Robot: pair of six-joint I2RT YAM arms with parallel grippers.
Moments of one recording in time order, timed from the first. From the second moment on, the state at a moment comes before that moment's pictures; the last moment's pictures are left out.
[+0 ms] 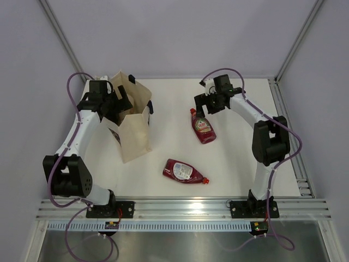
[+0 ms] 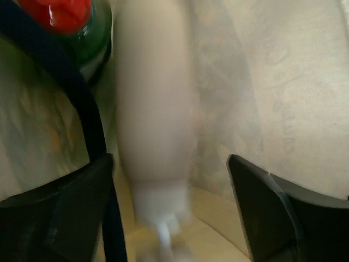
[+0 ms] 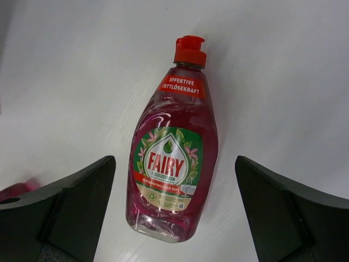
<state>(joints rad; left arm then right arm) -0.03 1.49 1.29 -0.59 0.10 -0.41 0.26 1.92 1.57 -0.57 -0.41 -0.10</state>
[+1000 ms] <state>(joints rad) -0.08 0.96 1.24 -0.21 0.40 -0.58 0.43 1.98 1.45 -0.62 -0.07 -0.02</state>
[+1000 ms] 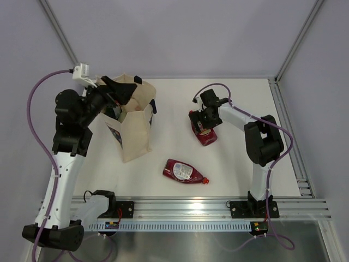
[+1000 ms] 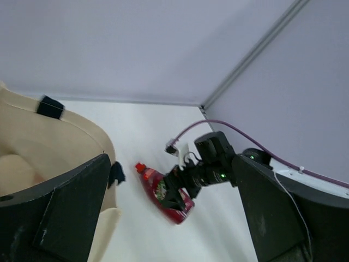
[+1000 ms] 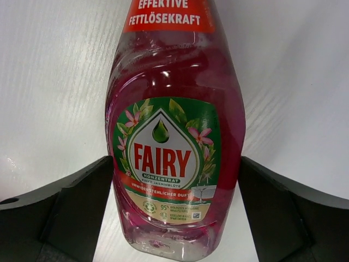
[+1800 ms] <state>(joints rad) -0.48 1.07 1.17 -0.16 0.25 -0.67 0.48 2.04 1.45 -0.77 -0.03 -0.12</state>
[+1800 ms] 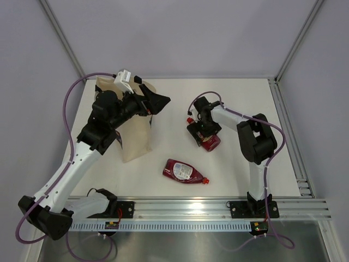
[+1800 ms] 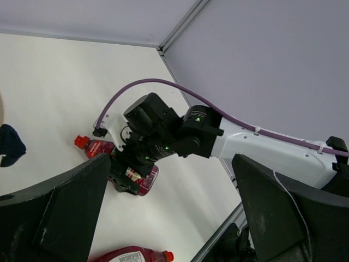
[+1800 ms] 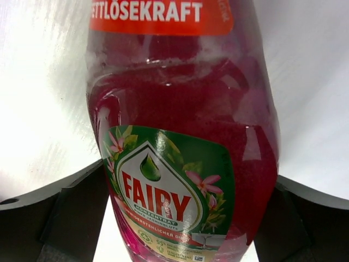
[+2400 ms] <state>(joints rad) -0.60 1.25 1.14 -0.08 0.19 -0.76 0.19 1.99 1.41 -0.78 -0.55 -0.09</state>
